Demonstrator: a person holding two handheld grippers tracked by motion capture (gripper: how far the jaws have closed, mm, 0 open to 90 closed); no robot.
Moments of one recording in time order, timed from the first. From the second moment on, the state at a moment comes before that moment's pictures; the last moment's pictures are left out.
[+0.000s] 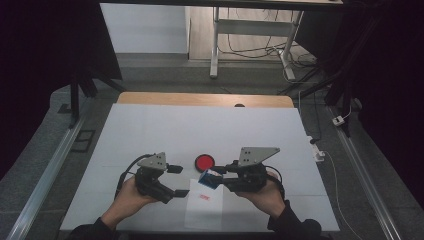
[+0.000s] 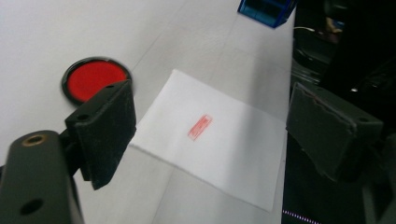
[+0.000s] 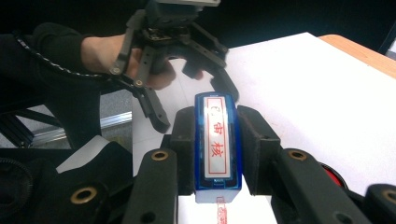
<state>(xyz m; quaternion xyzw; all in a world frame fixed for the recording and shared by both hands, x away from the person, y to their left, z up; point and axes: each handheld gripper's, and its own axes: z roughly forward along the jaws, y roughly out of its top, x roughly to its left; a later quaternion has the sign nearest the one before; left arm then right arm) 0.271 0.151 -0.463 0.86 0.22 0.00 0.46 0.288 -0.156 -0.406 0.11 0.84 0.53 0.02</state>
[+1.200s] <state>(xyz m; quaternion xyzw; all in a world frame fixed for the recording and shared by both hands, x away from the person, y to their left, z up) 0.206 0.226 -0.481 0.82 0.38 0.07 0.42 0.291 -0.171 -0.408 0.14 0.85 0.51 0.05</state>
